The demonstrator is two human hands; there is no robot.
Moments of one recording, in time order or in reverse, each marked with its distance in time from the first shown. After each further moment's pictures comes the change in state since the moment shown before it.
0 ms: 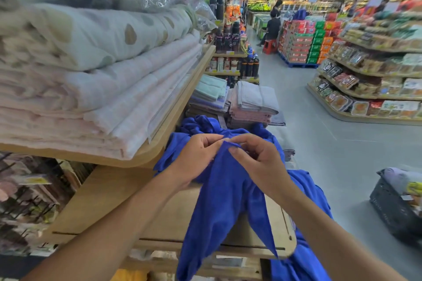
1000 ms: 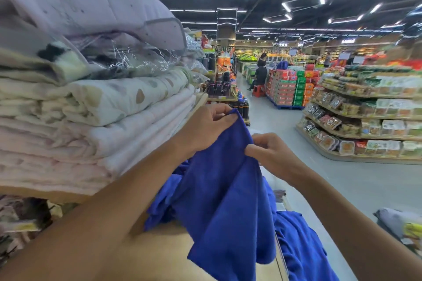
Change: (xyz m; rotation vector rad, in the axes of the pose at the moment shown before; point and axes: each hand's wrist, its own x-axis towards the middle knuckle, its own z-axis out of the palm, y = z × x) left_hand 0.050 0.143 0.008 0.341 0.054 0.305; right_hand 0.061 -0.096 -0.066 -0.216 -0.098 0.140
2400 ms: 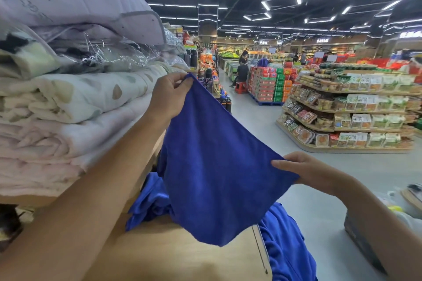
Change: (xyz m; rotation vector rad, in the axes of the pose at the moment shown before) left_hand 0.047 0.000 -0.034 0.030 0.419 0.084; right_hand -0.050 0.077 -0.098 0.071 -0.224 0.322
